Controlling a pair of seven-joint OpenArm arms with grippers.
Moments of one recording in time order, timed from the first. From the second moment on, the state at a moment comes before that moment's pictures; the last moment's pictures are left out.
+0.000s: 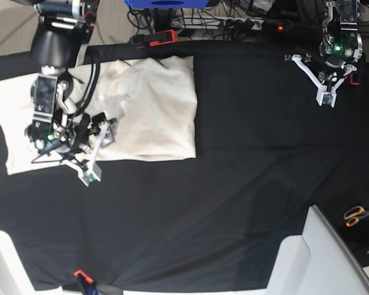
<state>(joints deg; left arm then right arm) 27.3 -20.7 -14.3 90.2 -10.0 -9.0 40.6 7.9 -3.9 16.2 73.7 -9.3 40.2 -54.9</state>
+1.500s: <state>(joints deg) 26.2 -20.8 -14.3 89.5 -9.3 -9.1 40.6 4.9 -2.7 16.8 97.4 -9.2 40.0 -70.0</state>
